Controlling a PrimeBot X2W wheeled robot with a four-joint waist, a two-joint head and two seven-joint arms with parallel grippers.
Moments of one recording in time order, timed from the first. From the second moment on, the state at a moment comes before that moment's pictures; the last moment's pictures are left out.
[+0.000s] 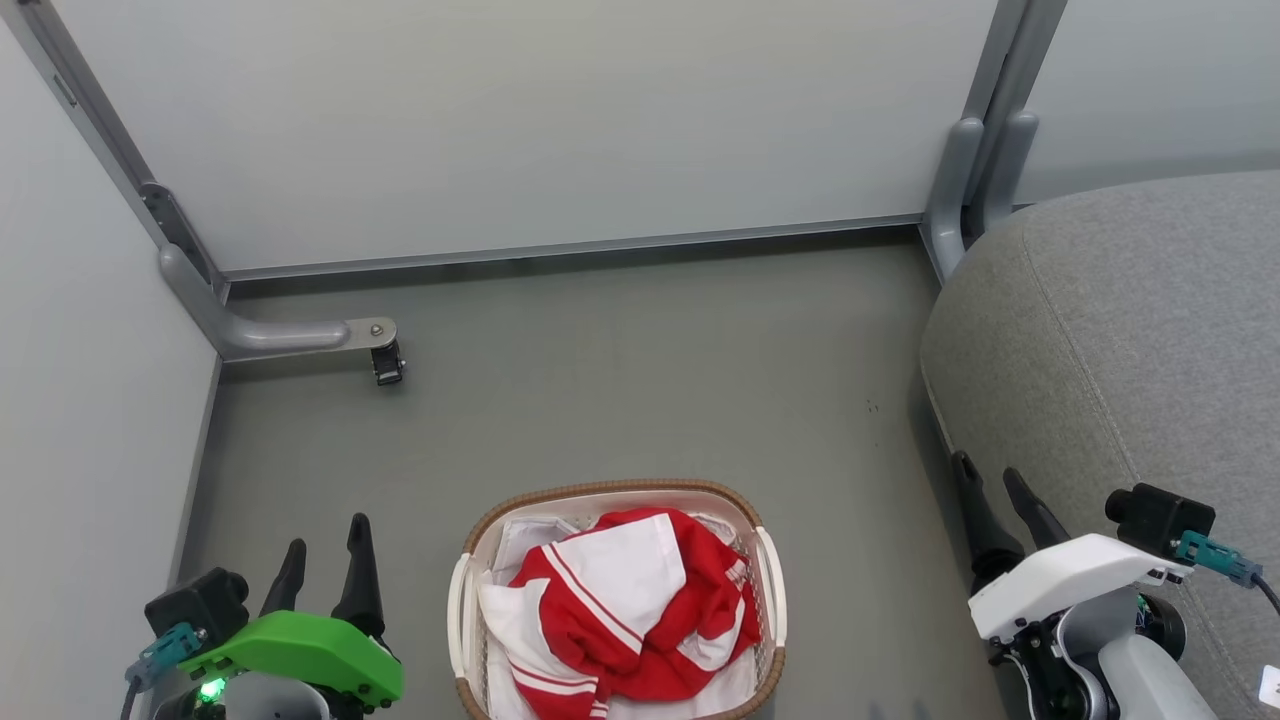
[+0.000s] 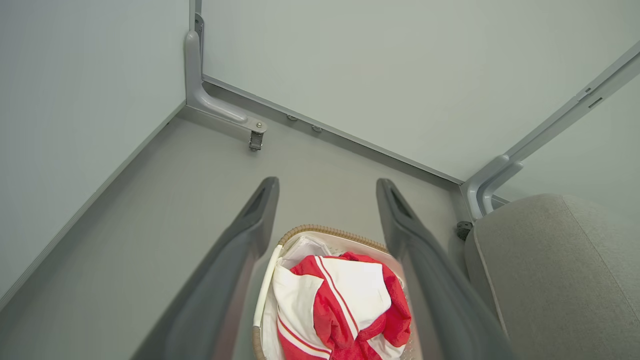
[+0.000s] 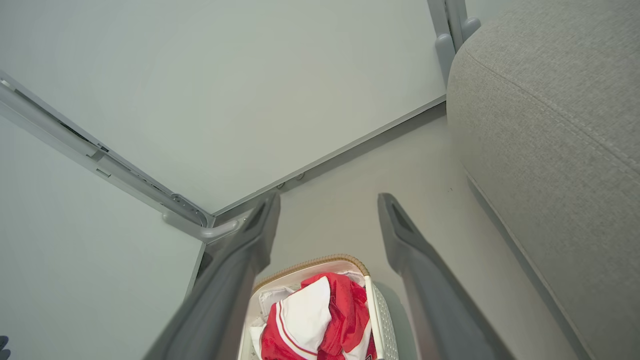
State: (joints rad) left arm -0.08 0.14 -0.14 0.37 -0.67 0.00 -0.10; right arm -0.16 -0.10 0.09 0.38 0.72 0.13 -0.10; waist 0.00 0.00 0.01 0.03
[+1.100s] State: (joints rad) left arm -0.09 0.15 -0.22 0.36 -0.35 0.08 -0.19; right arm -0.19 -0.07 0.07 0.43 0.31 0.13 -0.19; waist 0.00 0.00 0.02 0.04
